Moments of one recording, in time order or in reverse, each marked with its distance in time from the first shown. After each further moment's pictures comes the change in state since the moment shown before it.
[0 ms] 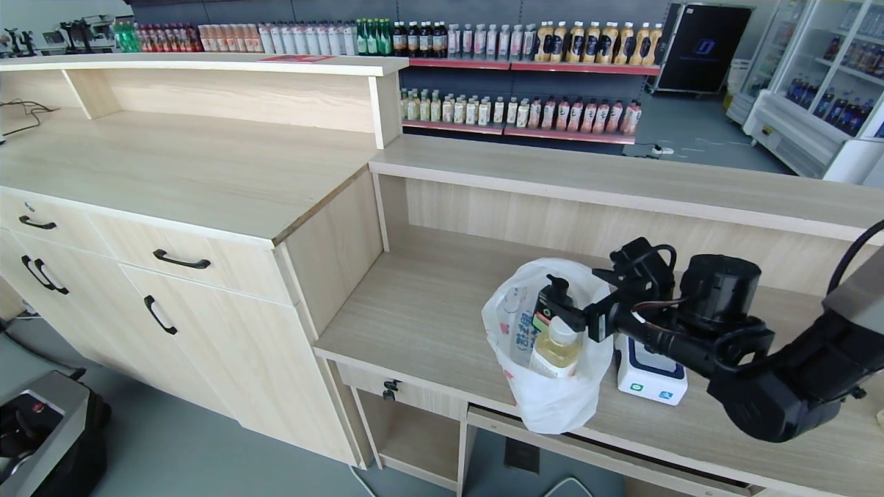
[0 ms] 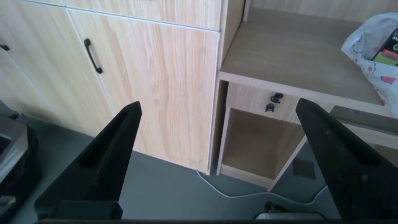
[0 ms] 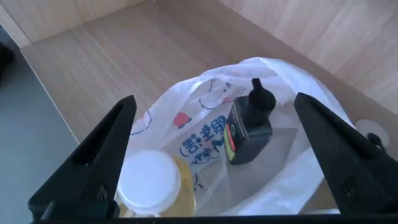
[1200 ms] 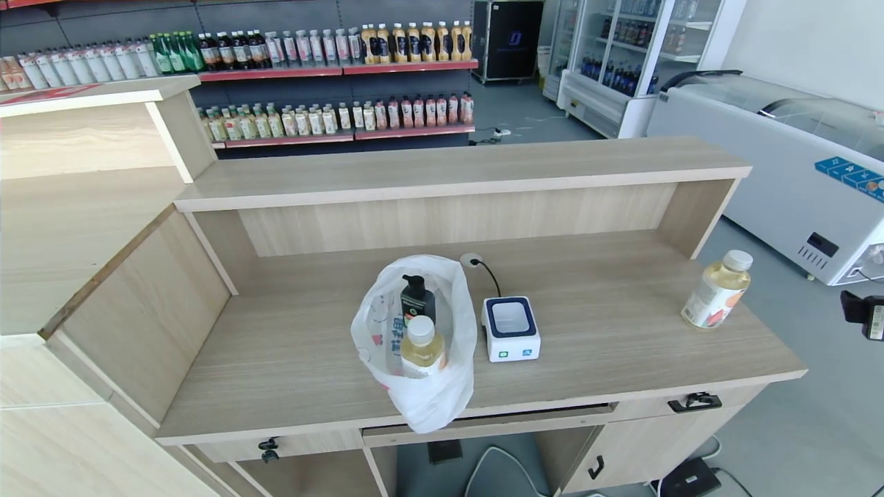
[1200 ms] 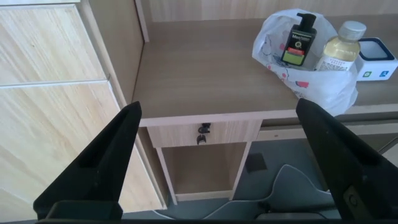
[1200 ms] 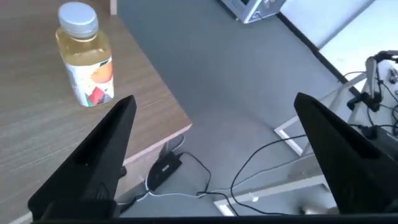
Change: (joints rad) left arm 0.000 0.000 0.000 0.000 0.000 0.000; right arm -0.731 -0.331 0.140 0.225 -0.377 -0.037
